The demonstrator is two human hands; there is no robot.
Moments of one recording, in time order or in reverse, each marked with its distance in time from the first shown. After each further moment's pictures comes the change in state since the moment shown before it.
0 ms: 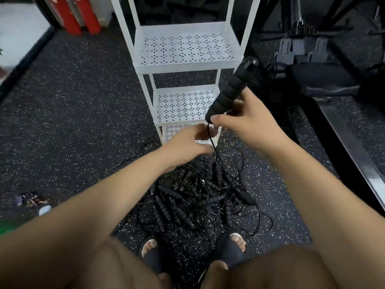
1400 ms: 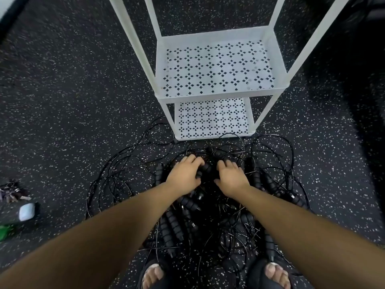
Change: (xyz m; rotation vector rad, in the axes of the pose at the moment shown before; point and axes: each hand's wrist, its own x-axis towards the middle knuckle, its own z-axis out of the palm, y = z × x) left_hand 0.160 -0.376 0.072 0.684 -0.015 -0.085; right_hand 0.068 0.435 0.191 -0.989 -0.545 0.339
